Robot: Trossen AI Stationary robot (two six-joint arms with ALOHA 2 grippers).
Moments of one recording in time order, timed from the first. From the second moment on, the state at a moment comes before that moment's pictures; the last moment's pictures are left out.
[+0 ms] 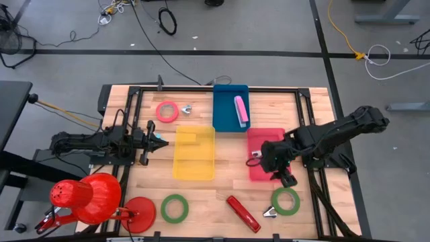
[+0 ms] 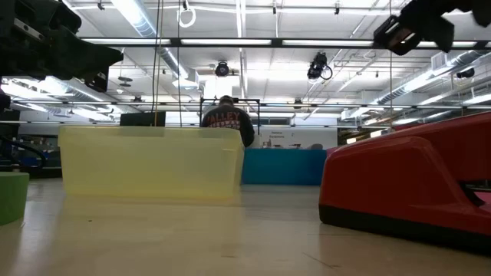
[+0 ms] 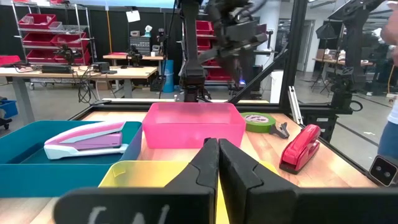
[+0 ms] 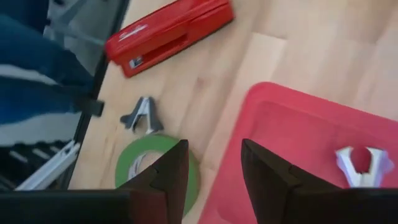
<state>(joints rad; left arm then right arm) -0.02 0.01 0.01 0.06 0.00 -0.04 0.30 1.28 1.09 -0.98 -0.30 0.02</state>
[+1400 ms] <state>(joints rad) -0.02 0.01 0.01 0.06 0.00 -0.04 0.66 1.73 1.08 -0.70 -0.24 0.10</state>
